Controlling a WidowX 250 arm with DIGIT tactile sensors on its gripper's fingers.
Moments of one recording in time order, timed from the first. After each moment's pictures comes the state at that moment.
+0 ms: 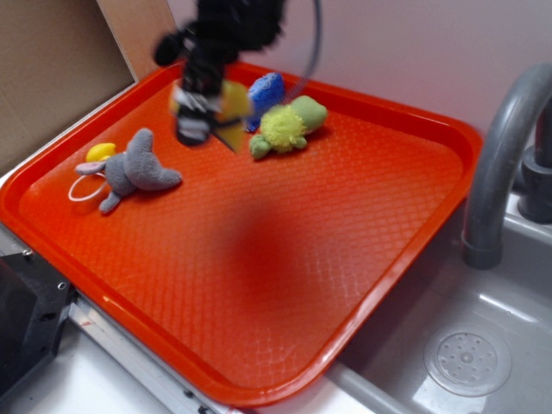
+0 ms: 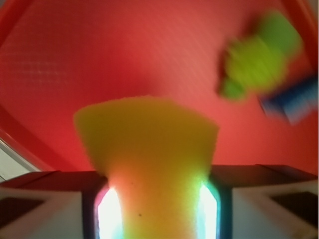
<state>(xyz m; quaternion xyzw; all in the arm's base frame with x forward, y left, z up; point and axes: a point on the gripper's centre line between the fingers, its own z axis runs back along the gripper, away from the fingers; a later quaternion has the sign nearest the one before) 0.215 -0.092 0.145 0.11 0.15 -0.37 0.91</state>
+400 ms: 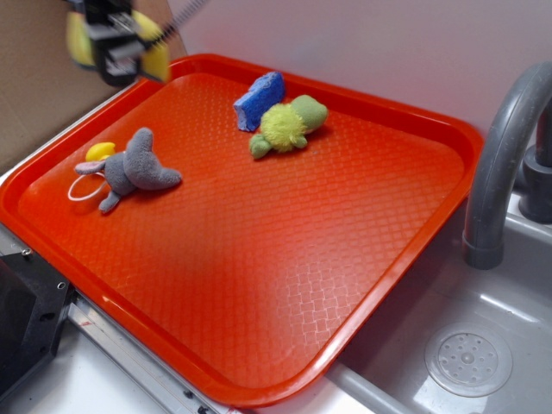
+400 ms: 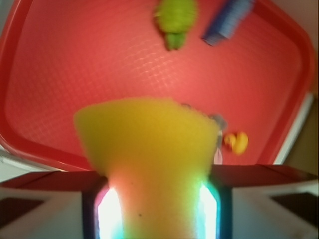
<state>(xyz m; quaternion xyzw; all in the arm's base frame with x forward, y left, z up) 0.182 -0.064 0.195 0.07 0.06 -0.14 0.98</state>
